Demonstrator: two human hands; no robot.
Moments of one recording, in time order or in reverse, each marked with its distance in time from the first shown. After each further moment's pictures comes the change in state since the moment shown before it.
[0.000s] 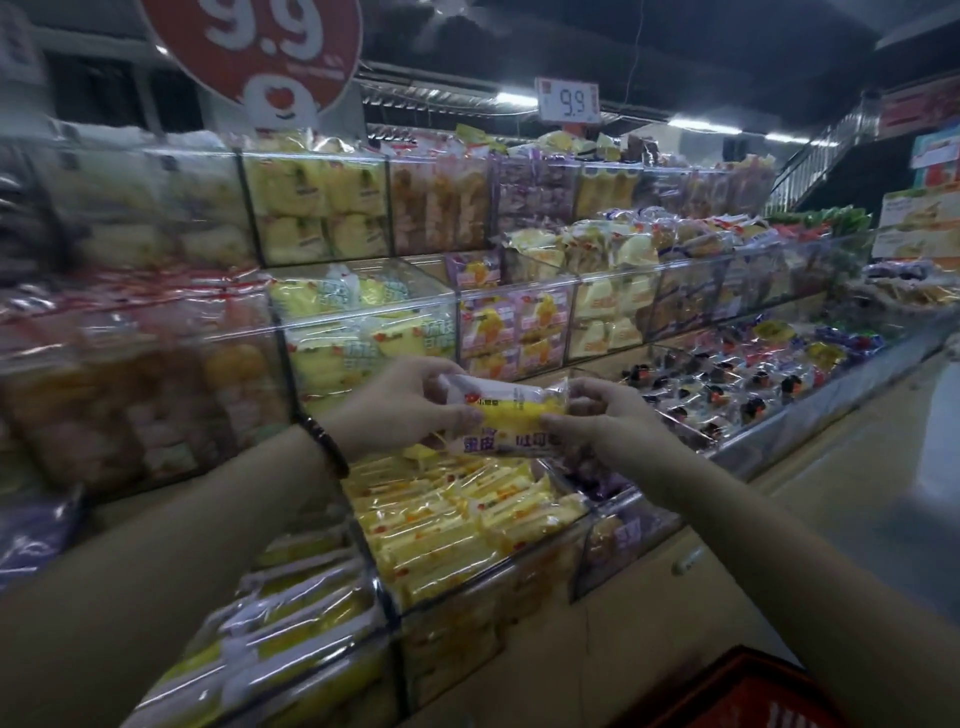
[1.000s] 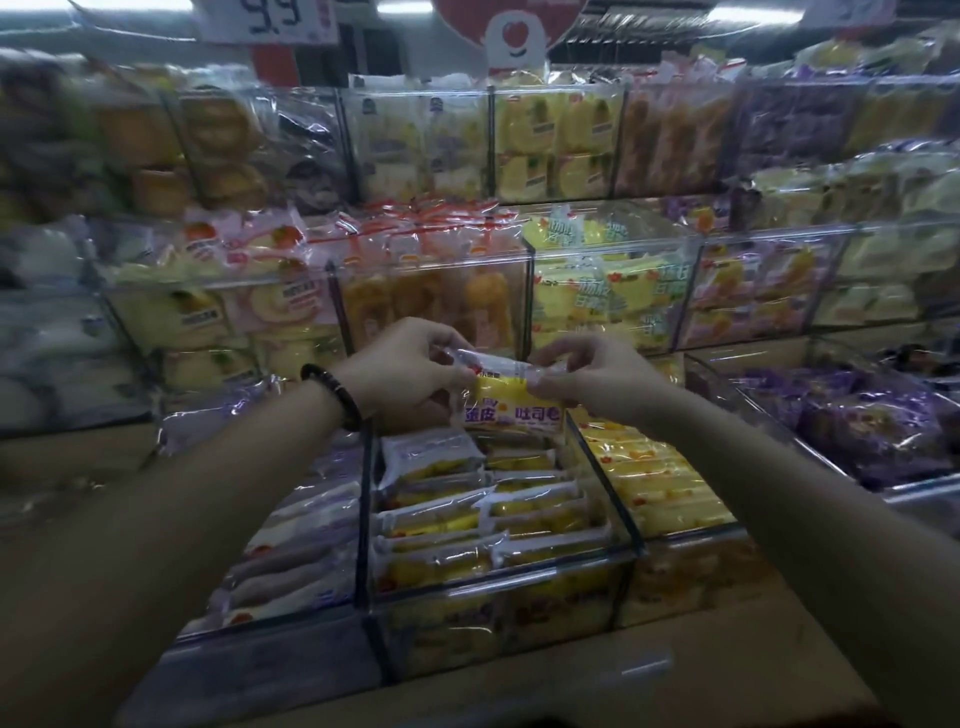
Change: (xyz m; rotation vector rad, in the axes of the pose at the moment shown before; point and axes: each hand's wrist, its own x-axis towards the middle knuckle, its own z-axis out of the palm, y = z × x) left_hand -0.155 -0.099 -0.133 0.060 0.264 -0.331; right_hand 0.032 -0.043 0.223 -0.286 -0.408 -0.123
